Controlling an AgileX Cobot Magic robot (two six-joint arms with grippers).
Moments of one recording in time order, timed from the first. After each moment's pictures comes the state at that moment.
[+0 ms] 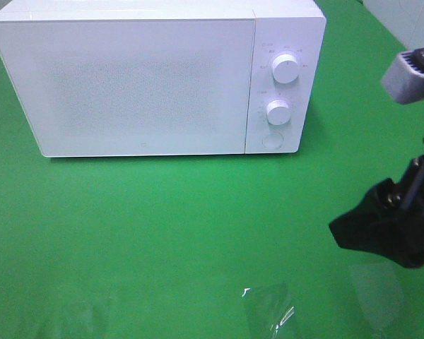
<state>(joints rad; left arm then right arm) -0.04 0.00 -0.52 -0.08 1.08 0.11 0.56 0.95 -0.63 0.14 0.69 -0.04</state>
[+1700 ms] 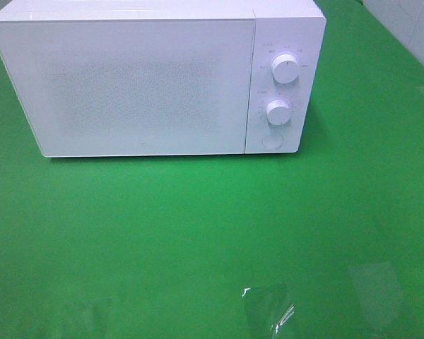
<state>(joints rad) -0.04 0.00 -0.52 -0.08 1.08 0.11 0.04 0.00 -0.49 -0.02 0.96 0.08</state>
